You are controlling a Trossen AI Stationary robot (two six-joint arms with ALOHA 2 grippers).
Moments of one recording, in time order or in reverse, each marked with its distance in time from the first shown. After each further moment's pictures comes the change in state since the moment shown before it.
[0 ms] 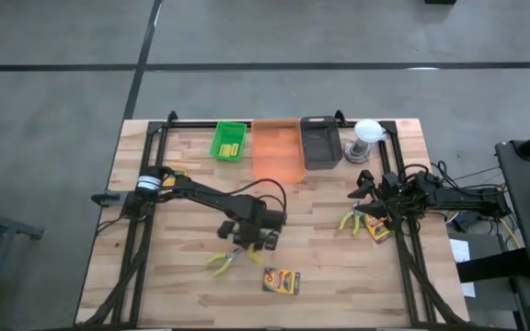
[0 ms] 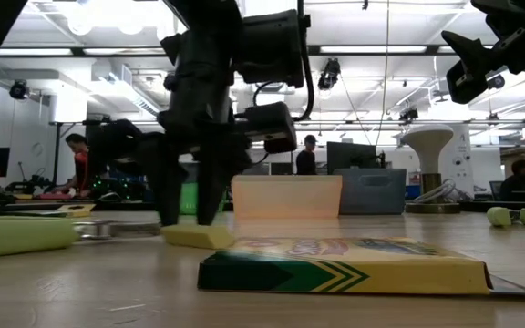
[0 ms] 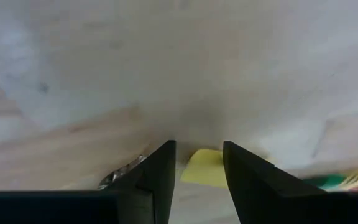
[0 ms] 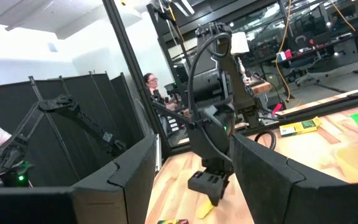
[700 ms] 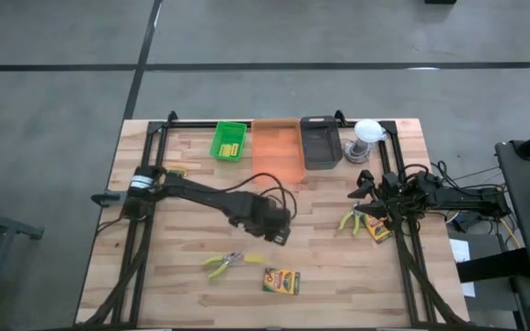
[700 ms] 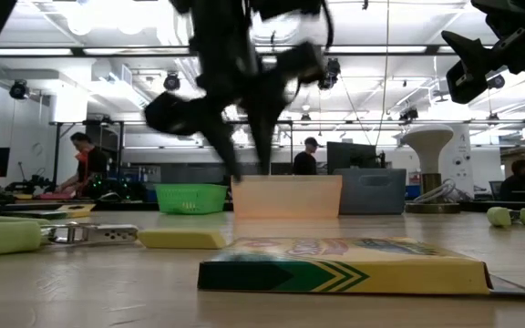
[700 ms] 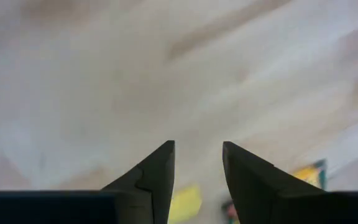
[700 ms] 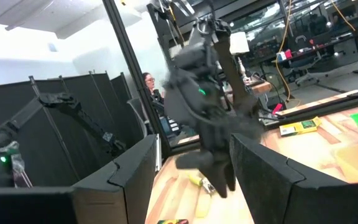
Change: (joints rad) left arm -0.030 -0.054 0.145 -0.019 -0.354 0.157; right arm 0.000 0.000 0.000 0.000 0.000 0.000
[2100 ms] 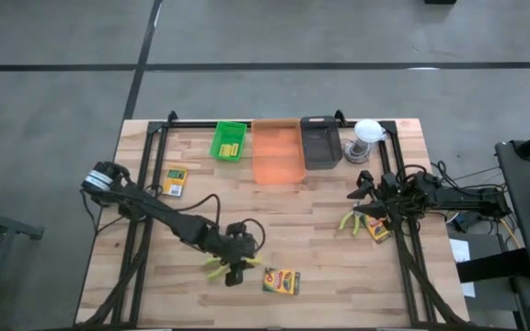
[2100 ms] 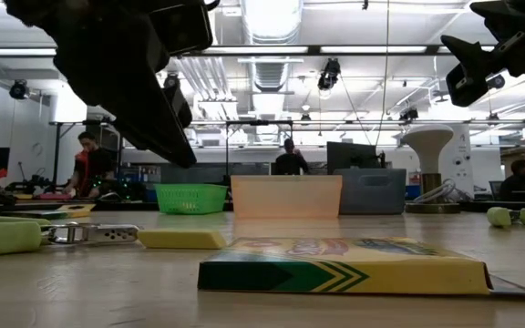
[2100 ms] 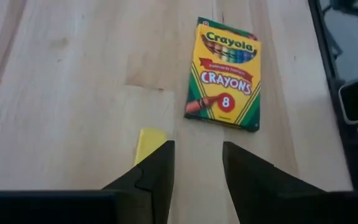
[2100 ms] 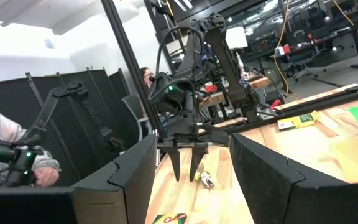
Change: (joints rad) left arm -0.249 -0.339 -0.660 0.784 -0.077 0.792; right arm 0.000 0.000 0.000 -0.023 0.000 0.000
